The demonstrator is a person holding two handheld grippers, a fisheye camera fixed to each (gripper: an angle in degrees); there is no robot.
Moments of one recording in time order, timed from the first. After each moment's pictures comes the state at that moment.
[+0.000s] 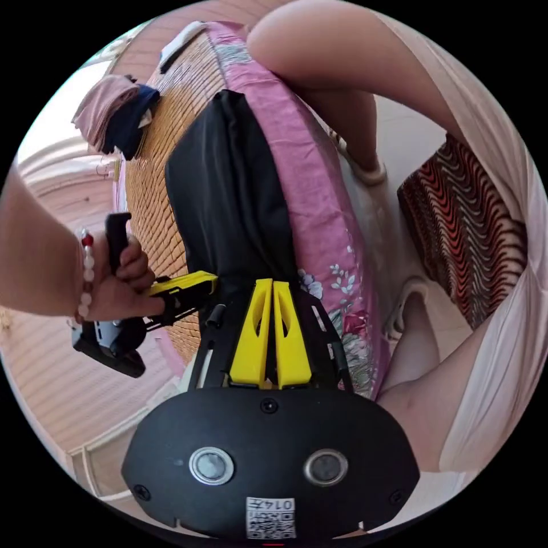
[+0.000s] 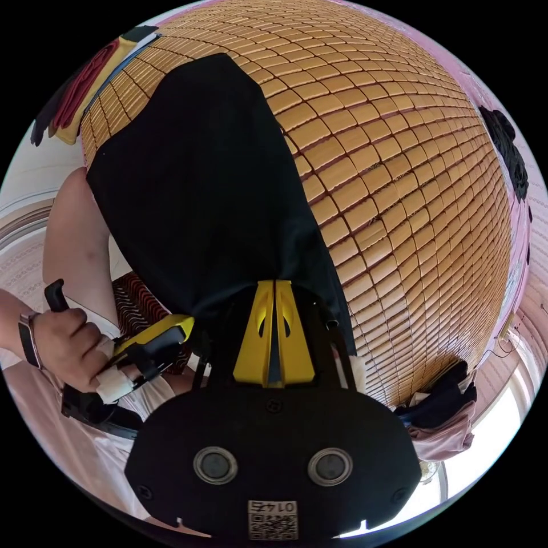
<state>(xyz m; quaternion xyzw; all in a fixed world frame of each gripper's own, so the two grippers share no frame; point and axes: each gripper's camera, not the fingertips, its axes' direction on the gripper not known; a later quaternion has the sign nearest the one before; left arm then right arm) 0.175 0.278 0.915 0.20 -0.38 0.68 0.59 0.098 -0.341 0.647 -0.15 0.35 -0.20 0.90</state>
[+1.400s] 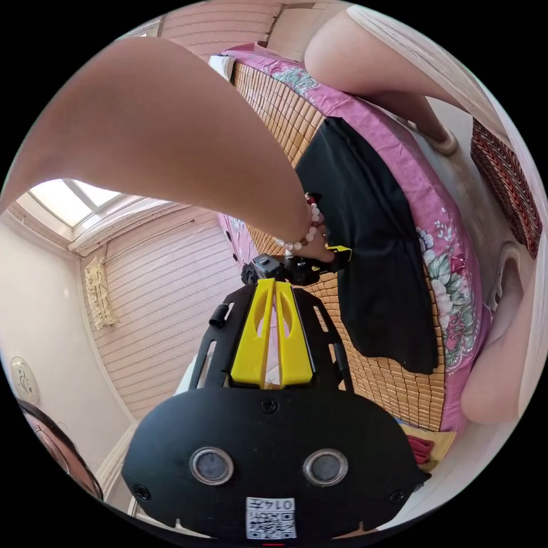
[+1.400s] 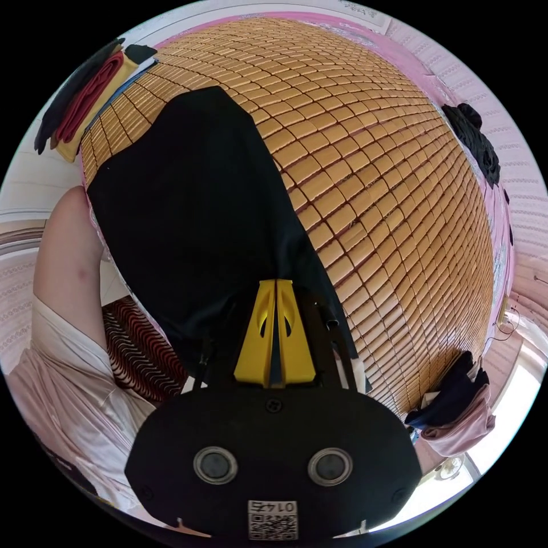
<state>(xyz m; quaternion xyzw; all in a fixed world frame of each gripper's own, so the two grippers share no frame) 0.227 0.336 0.943 0.37 -0.54 0.60 0.45 0.110 -0.294 0.636 -0.05 0.37 -0.20 0.91</state>
